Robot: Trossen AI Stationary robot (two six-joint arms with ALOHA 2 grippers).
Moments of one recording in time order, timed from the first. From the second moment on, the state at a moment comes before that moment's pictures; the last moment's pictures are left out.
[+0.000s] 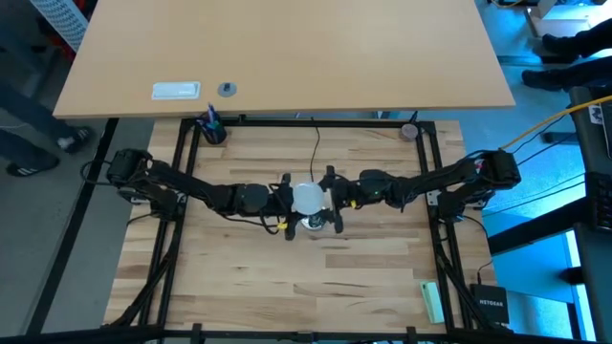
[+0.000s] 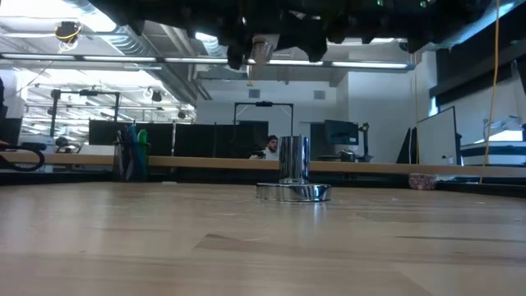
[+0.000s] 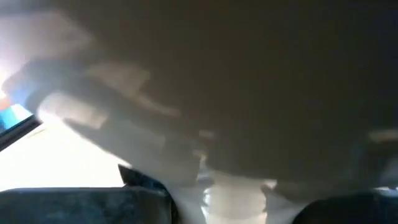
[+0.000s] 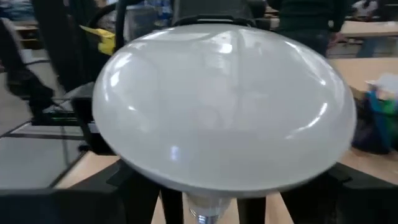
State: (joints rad) left arm -0.13 1.60 0.84 0.62 -0.27 -0.11; right arm 0.04 1.53 0.75 0.74 -0.10 0.04
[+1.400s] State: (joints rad) left arm -0.15 1.48 0.85 0.39 -0.29 -0.09; right arm 0.03 1.53 0.76 0.73 -0.13 0.02
